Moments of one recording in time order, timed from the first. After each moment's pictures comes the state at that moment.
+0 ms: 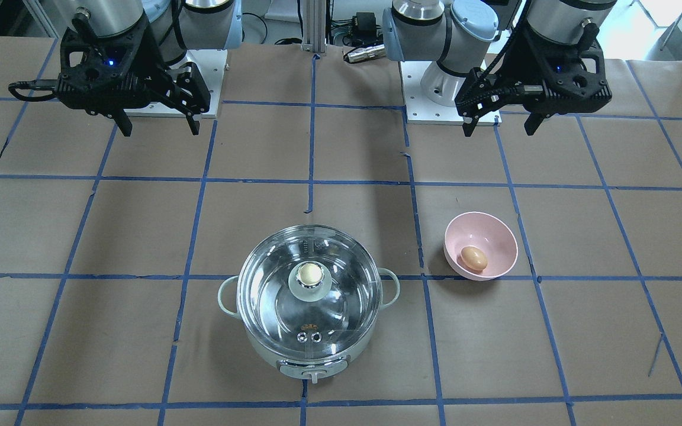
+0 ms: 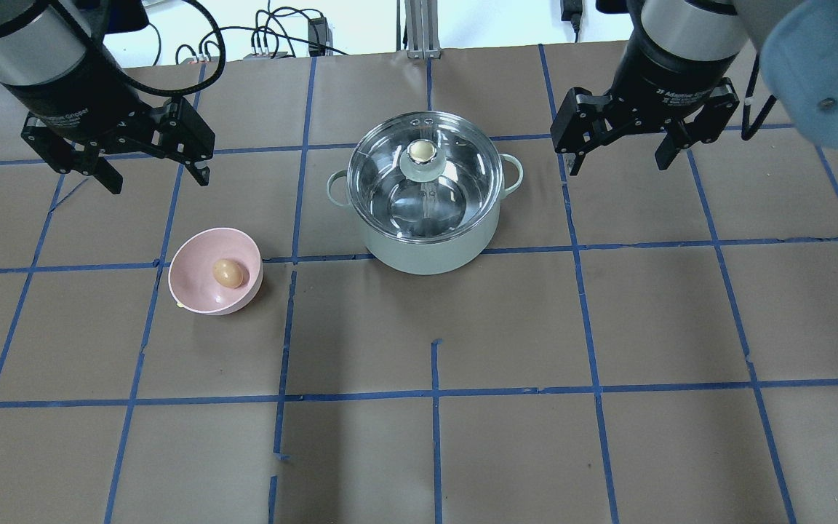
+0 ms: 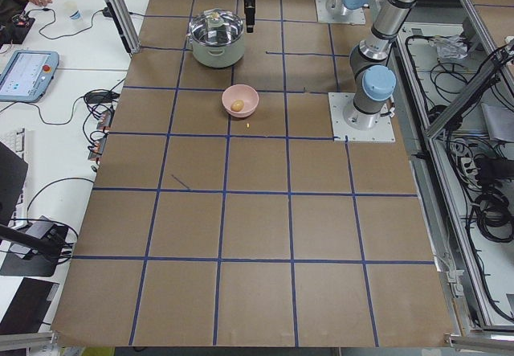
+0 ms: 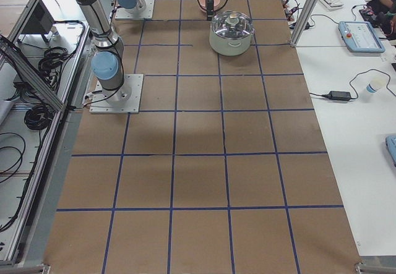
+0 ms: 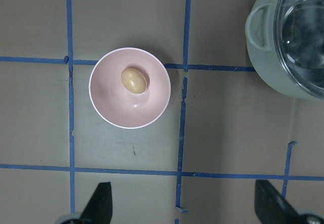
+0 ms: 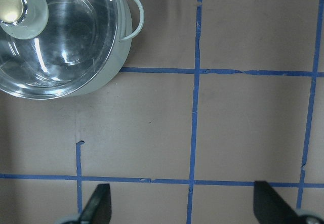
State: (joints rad) left arm -1.52 -1.52 -1.54 -1.66 1.57 0.00; right arm 1.64 -1.60 1.54 -1.53 -1.55 0.04
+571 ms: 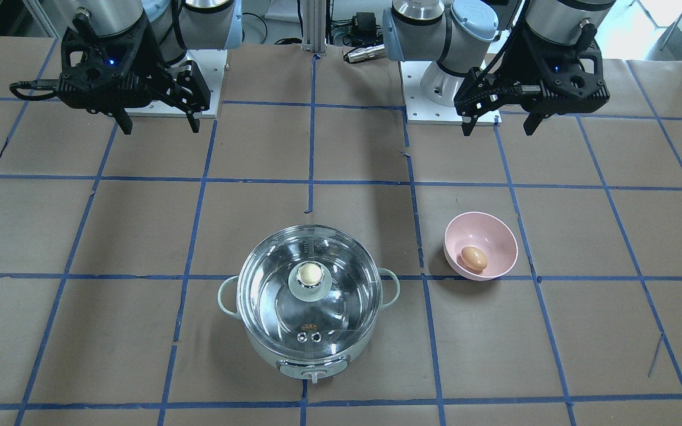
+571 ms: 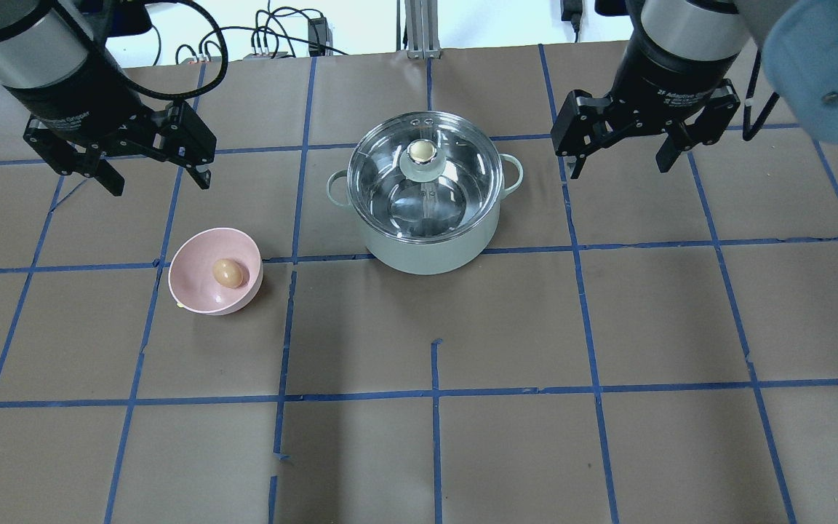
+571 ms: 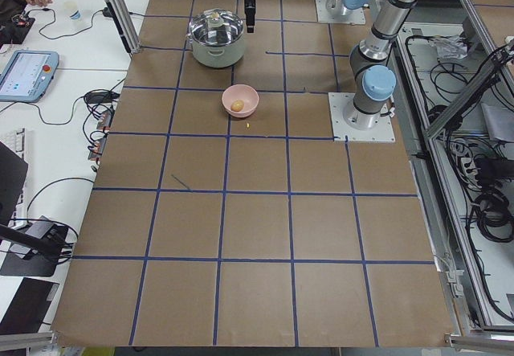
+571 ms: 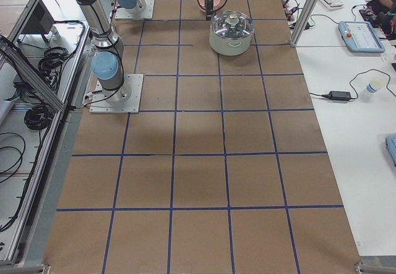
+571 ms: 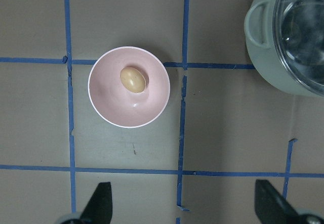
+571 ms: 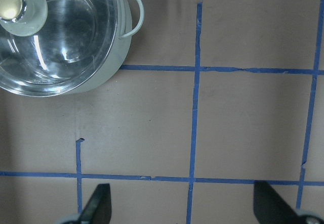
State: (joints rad) left arm -1.52 -1.52 -1.55 -1.66 1.57 0.04; right arm 1.65 -1.59 1.53 -1.51 -1.55 0.03
